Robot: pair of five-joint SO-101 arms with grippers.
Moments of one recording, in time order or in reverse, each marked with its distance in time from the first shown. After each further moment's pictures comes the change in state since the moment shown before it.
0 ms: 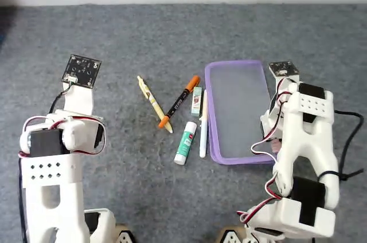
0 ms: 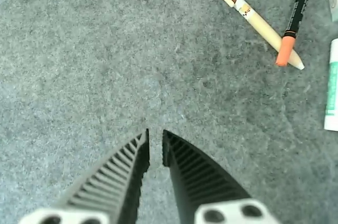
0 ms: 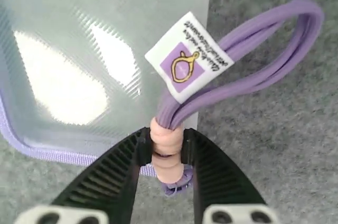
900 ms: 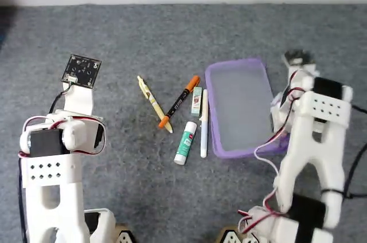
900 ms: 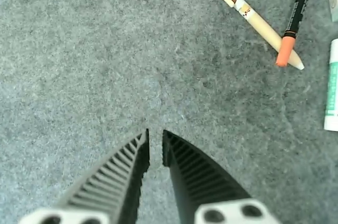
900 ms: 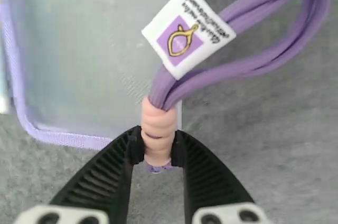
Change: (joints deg) left arm 0.0 0.0 -0.1 0.0 0.0; right arm 1.5 -11.3 -11.2 10.6 0.0
